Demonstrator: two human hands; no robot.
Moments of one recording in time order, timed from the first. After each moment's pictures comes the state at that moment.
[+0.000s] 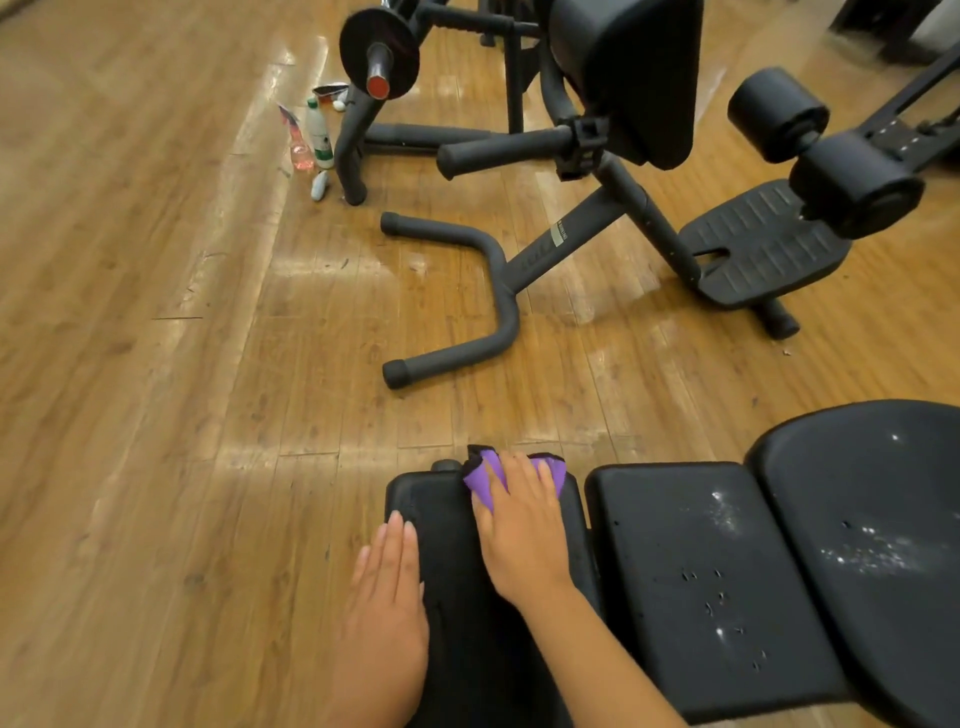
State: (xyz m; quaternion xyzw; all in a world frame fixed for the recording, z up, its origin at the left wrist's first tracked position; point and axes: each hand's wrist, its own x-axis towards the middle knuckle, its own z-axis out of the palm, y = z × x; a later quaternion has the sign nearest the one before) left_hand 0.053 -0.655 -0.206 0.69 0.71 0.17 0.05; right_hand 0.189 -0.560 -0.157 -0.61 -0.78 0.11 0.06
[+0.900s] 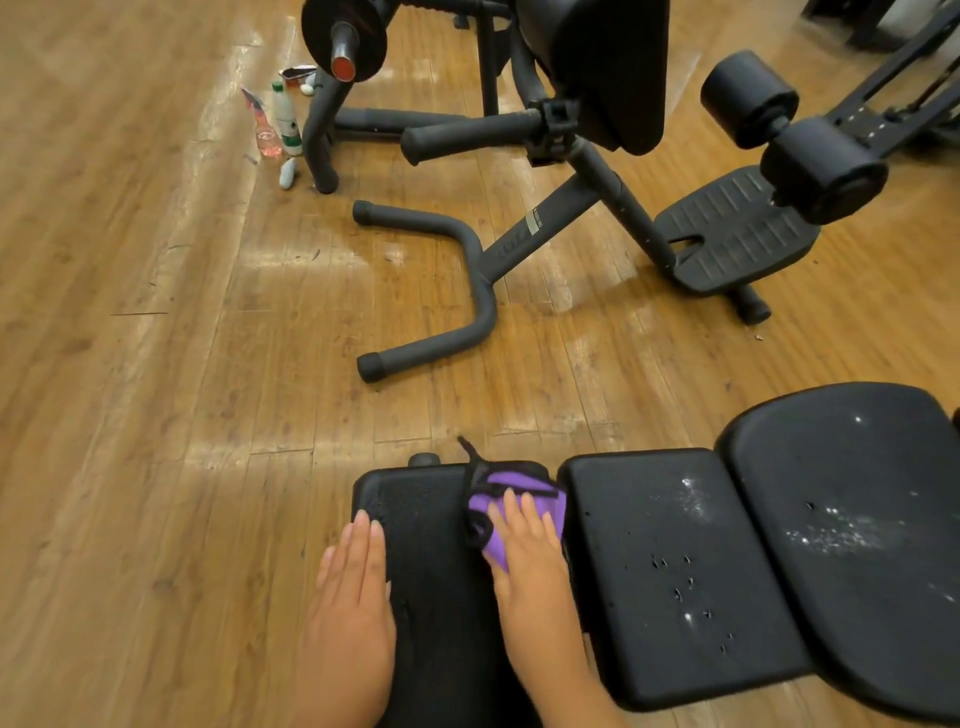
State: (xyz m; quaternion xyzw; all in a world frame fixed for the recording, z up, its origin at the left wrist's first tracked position) left_hand 0.055 -0.656 -0.198 0.69 0.70 0.17 0.07; right_hand 0.229 -0.607 -0.159 -0.64 -0.72 0.23 0.14
